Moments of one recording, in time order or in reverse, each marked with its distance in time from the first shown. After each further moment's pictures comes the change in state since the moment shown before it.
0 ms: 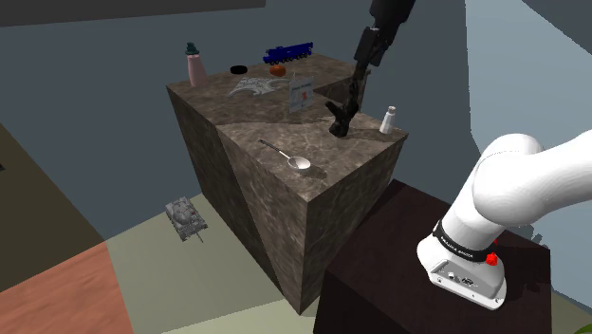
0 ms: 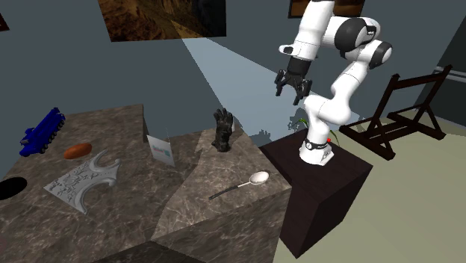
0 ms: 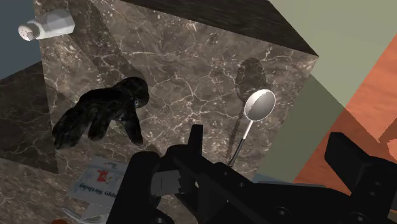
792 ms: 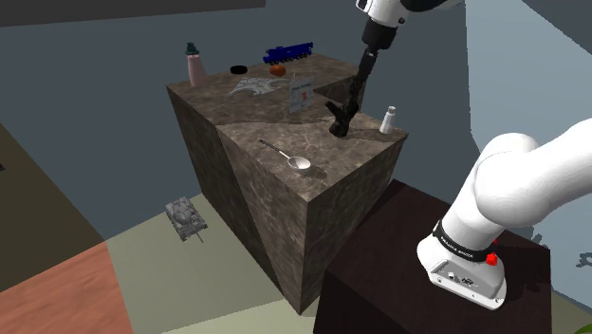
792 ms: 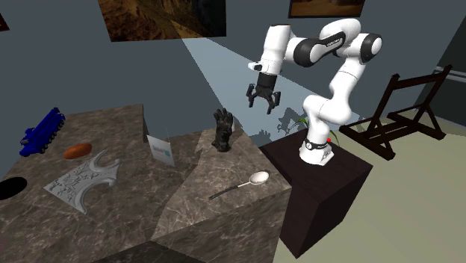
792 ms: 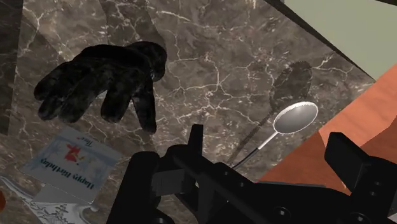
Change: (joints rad) arm 0.052 0.142 -0.283 -0.092 -0.069 0.259 -0.463
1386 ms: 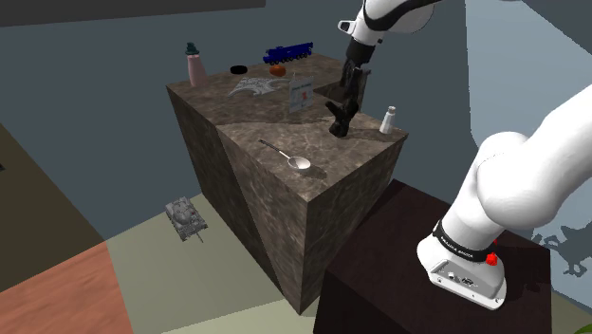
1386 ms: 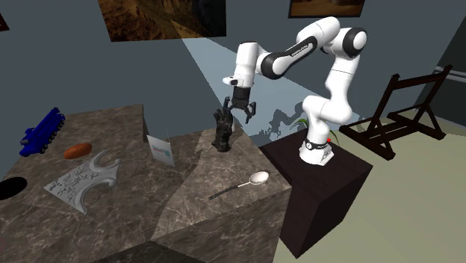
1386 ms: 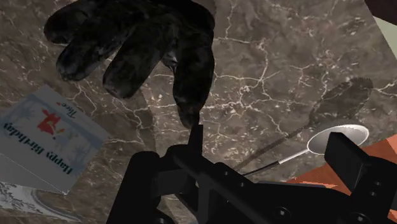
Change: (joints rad) arm 0.113 0.306 -0.256 0.113 0.080 0.183 -0.460
